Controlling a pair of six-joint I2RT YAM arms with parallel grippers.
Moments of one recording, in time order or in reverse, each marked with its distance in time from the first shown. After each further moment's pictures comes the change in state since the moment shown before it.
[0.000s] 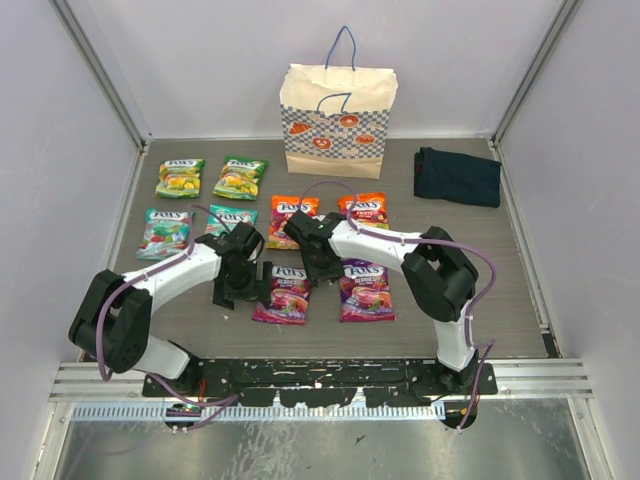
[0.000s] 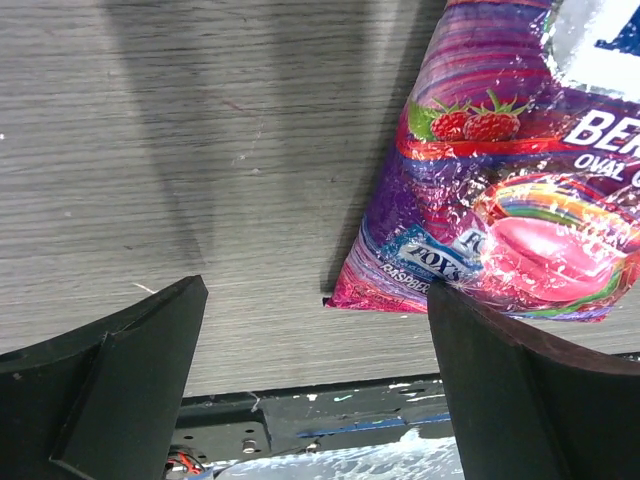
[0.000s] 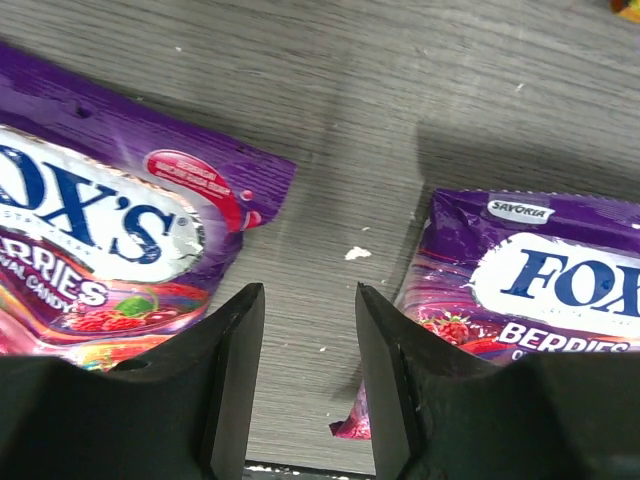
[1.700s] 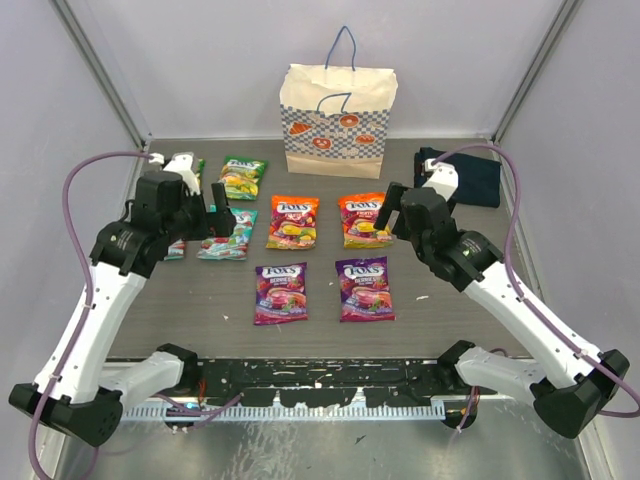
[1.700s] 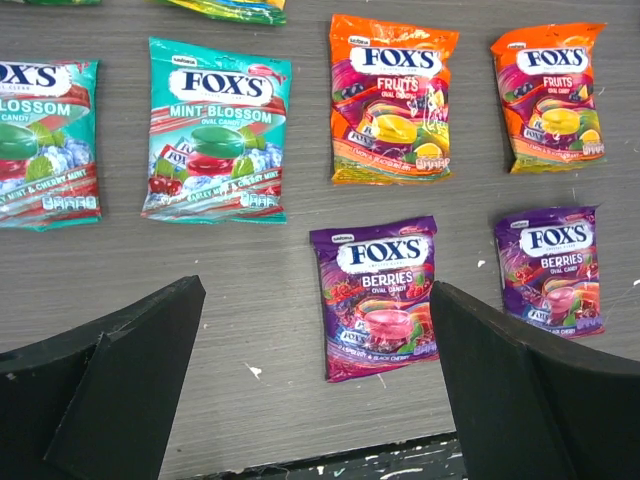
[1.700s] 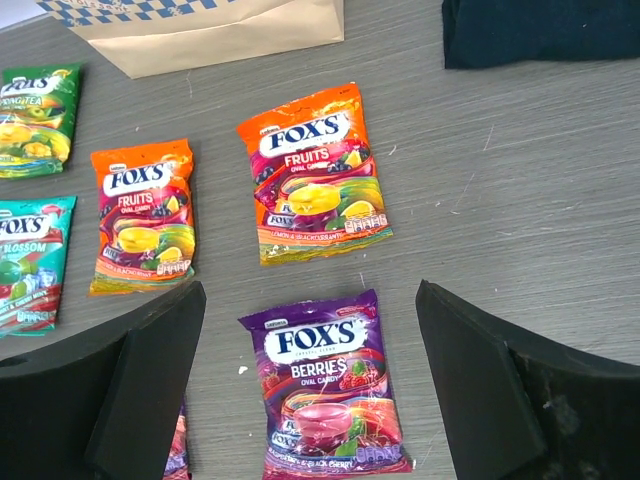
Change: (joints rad) left arm 0.196 -0.404 0.481 -0.120 -0.114 0.211; right arm -0.256 -0.906 -0.318 0.210 0.370 0.001
